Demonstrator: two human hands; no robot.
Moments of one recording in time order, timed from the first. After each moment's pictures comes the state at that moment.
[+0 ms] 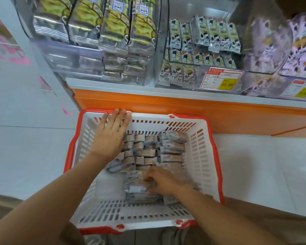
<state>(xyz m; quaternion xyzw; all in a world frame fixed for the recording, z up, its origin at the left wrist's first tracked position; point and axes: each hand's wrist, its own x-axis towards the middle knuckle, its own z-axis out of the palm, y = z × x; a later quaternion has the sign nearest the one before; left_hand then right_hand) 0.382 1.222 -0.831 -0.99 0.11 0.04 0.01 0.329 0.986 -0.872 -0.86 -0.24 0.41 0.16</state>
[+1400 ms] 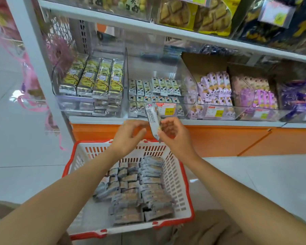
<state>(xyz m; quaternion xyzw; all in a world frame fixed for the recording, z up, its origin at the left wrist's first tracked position) 0.373 1.129 -0.655 -0.87 0.15 -0.06 -0.47 0.367 0.939 -0.637 -0.82 -0.13 -0.08 0.55</state>
